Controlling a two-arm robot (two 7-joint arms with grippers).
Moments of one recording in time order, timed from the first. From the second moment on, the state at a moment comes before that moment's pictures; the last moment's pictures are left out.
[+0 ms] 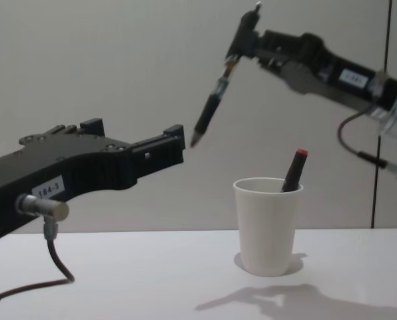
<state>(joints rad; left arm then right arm) 0.17 0.40 0.28 -2.00 -0.30 -0.05 -0.09 0.59 0.24 -0.34 -1.15 0.88 0.12 1.03</state>
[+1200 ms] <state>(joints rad) 0.17 0.40 0.28 -2.00 -0.30 -0.05 -0.09 0.46 0.39 -0.26 -1.49 0.56 -0.06 0.58</state>
